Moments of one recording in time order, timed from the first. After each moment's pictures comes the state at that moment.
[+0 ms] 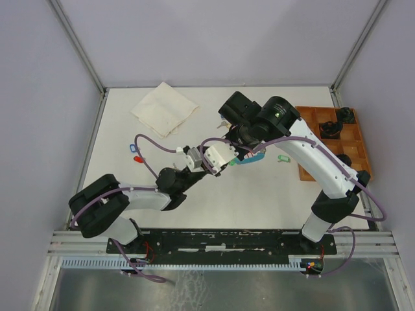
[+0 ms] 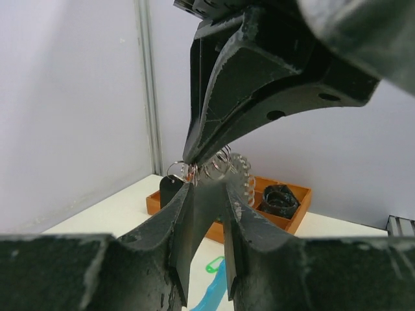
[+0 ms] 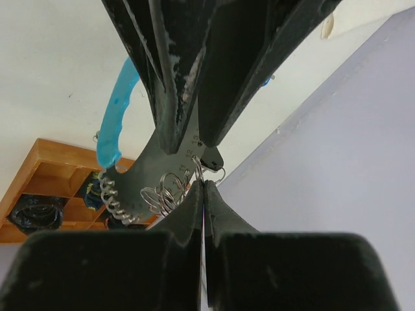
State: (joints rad) left arm -0.94 1.47 0.49 1.53 0.11 -0.03; right arm 0.91 1.70 2.15 -1.60 0.12 -1.39
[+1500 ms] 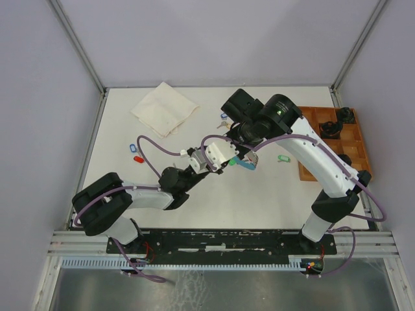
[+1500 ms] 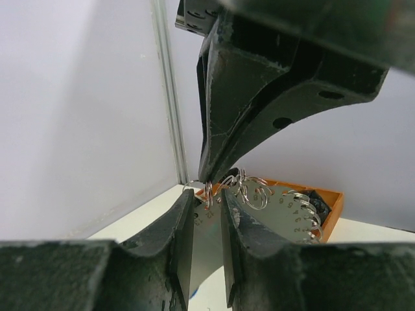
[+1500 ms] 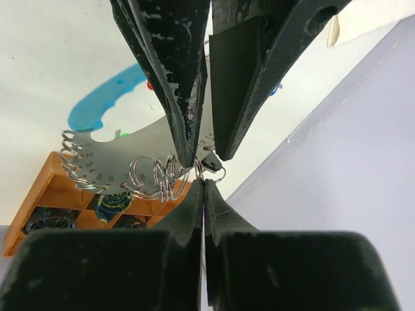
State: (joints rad) left arm -0.96 1.51 0.54 1.54 0.06 0.10; right arm 0.89 1.70 2.15 -1.60 0.05 -1.37
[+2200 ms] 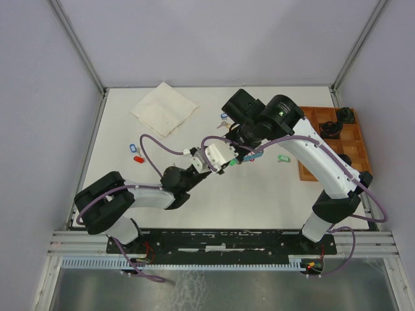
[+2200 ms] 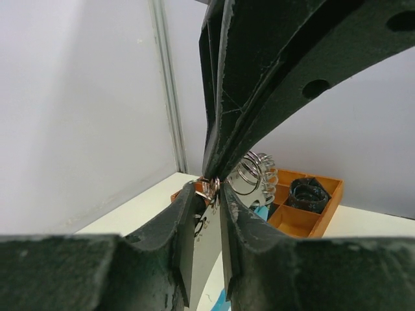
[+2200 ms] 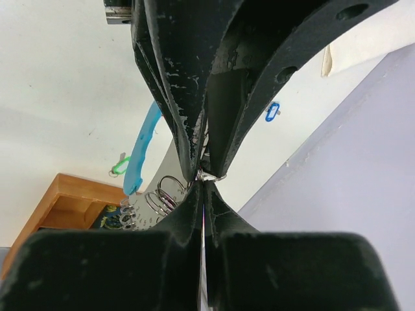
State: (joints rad) left arm -0.96 1.53 0.54 1.53 0.06 0.10; right arm 0.90 1.69 2.16 -1.60 -0.05 -1.36
